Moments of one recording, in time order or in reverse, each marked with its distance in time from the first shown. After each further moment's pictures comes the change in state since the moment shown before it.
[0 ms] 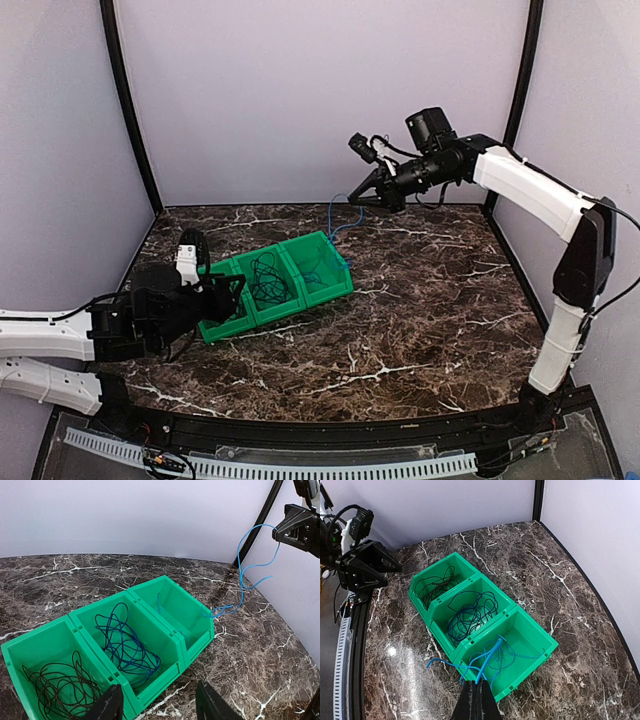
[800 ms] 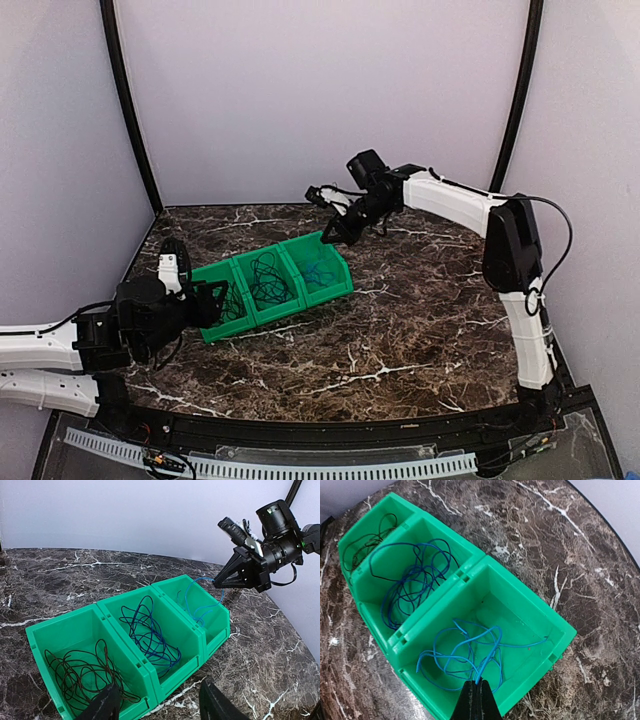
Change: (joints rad) left arm 0.000 -0.170 -0.088 -0.098 -0.070 -0.050; right arm 0.090 0.450 0.283 -0.038 0.230 0.039
